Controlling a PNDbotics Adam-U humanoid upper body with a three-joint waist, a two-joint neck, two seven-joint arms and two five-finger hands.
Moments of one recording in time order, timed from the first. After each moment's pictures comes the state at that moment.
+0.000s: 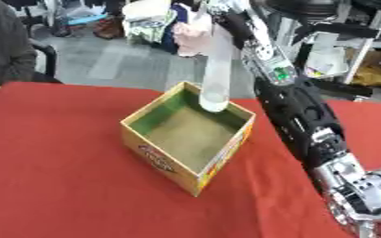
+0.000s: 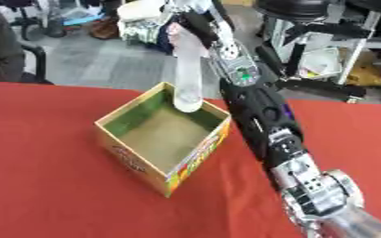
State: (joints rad) left arm -0.28 0.19 0.19 -1.87 0.39 -0.16 -0.43; right arm -1.07 -0.54 -0.08 -0.98 -0.20 -0.42 0.23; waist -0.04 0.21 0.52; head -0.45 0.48
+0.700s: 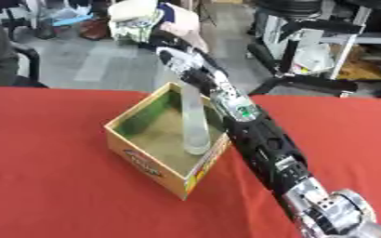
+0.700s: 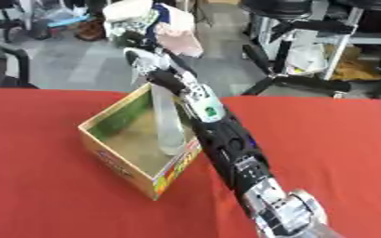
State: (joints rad) left arm -0.29 0.19 0.19 -1.89 0.40 -0.17 -0.43; right arm -1.01 -0.45 -0.06 -0.90 -0.15 -0.53 0.60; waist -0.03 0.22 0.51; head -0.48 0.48
